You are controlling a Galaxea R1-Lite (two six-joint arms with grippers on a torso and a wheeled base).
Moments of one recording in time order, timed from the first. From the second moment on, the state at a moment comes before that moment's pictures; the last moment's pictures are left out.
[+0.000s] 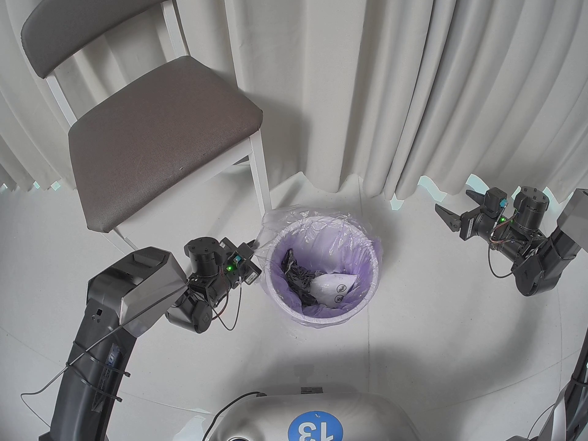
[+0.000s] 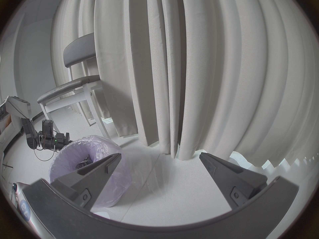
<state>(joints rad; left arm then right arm) -0.30 2.76 -1.49 -1.15 -0.16 0.61 -0.02 2.15 -0.85 -1.27 0.37 -0.12</state>
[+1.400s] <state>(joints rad) -0.31 2.96 -1.92 -0.83 -0.18 0.40 -0.02 2.18 -0.86 -1.27 0.37 -0.13</state>
